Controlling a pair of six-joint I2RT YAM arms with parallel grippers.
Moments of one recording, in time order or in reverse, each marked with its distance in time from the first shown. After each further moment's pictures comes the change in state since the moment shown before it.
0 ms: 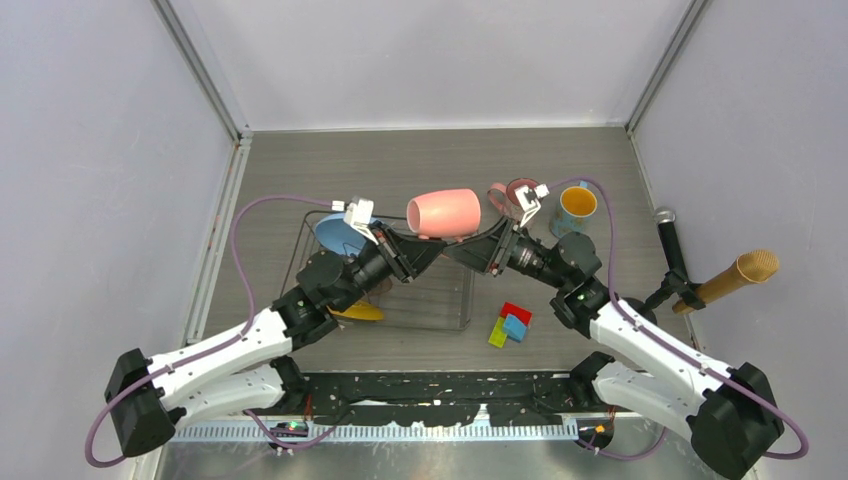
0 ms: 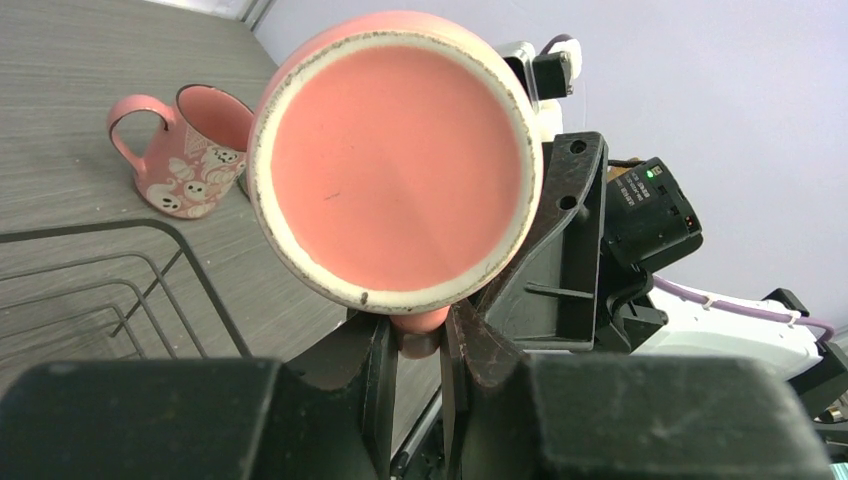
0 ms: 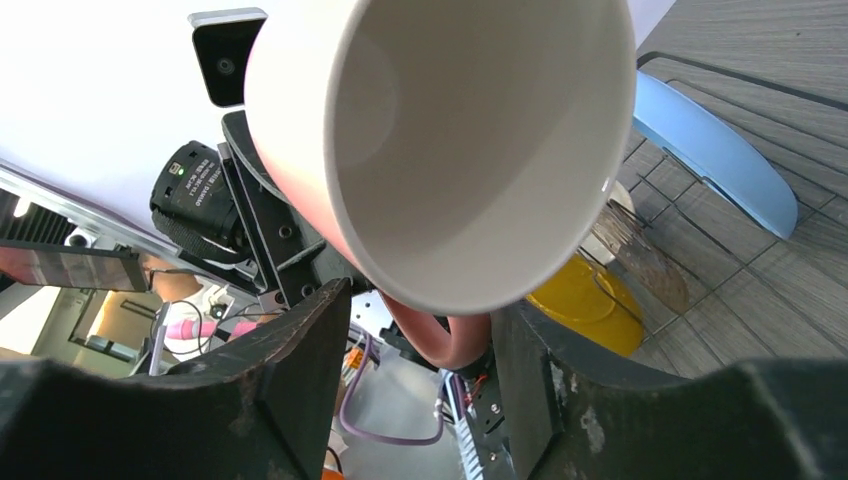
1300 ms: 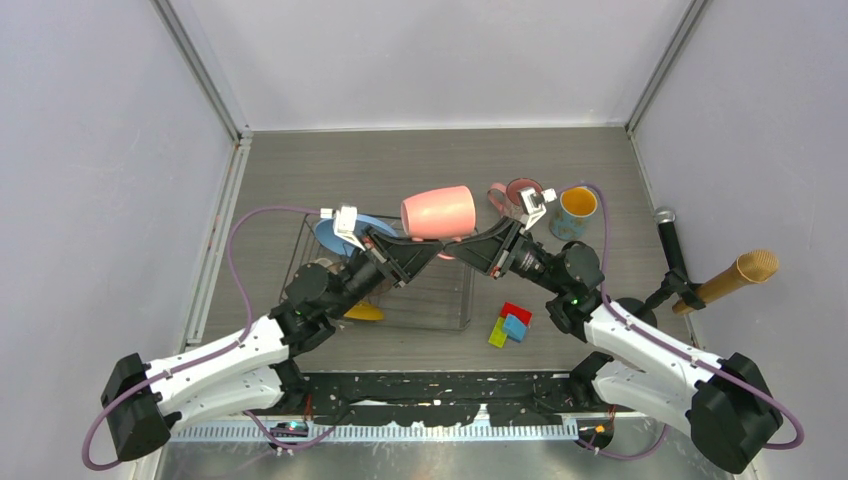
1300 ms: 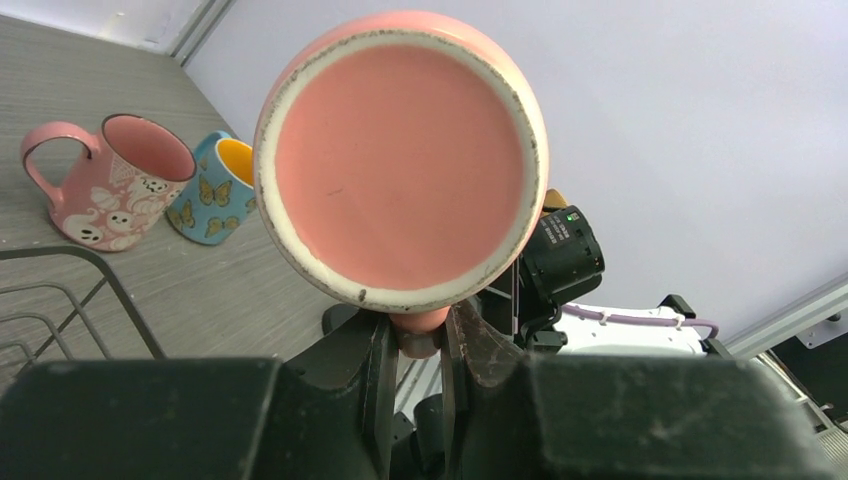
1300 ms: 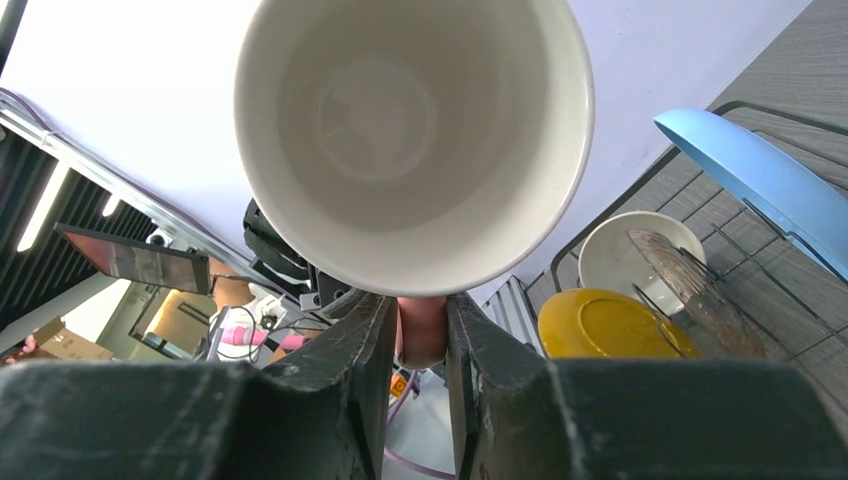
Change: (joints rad) left arm -0.004 -0.043 -0.084 0.172 0.002 -0.080; right arm 0.039 0.035 -0.068 0.292 0.031 0.108
